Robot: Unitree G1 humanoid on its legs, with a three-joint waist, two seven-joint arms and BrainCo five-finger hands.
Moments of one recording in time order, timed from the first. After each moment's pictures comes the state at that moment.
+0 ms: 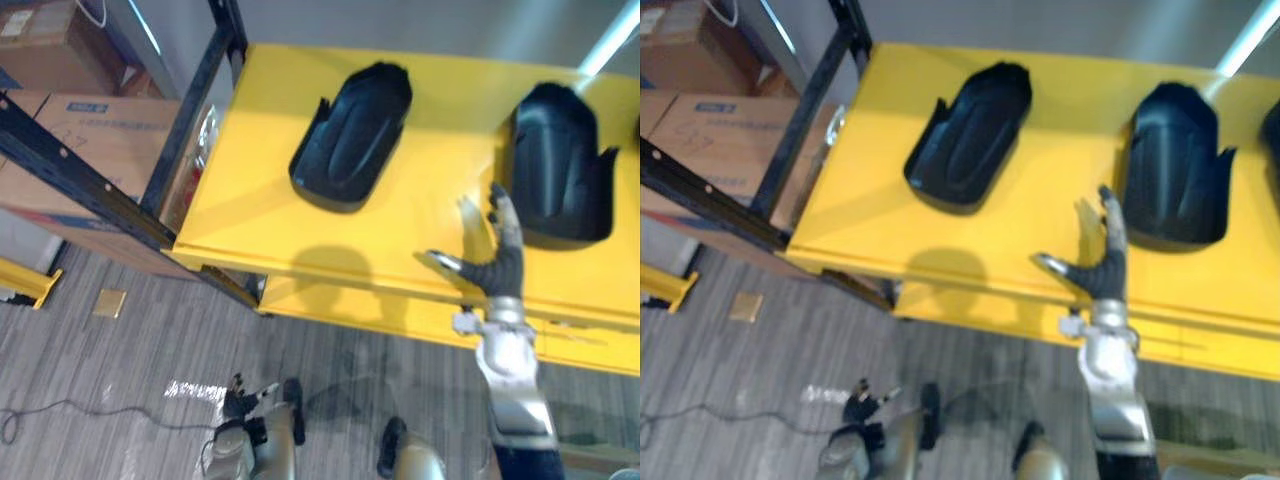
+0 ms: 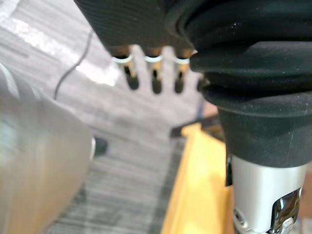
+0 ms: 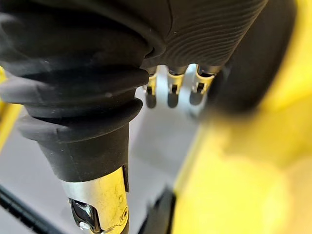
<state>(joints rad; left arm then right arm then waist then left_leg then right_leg) -0.02 0.01 0.28 0.97 -0.06 -0.17 0.21 0.09 -0.16 -0.19 -0.34 -0.31 -0.18 -0.25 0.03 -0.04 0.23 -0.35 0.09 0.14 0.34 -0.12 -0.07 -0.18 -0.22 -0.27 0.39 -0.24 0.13</state>
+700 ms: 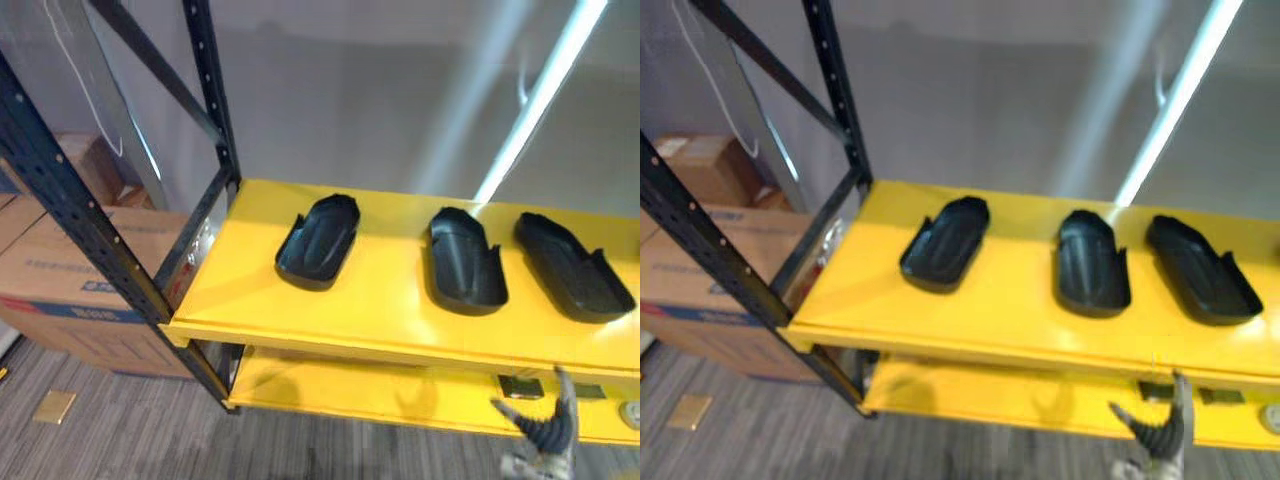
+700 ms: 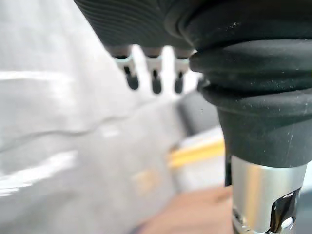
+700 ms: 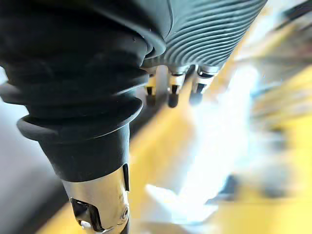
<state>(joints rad) 0.28 -0.04 0.84 0.34 -0.15 -0.22 0.66 0.47 0.01 -0.46 0.30 -0.40 -0.27 -0.39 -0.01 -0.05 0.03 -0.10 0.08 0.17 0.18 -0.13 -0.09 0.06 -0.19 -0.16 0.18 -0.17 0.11</state>
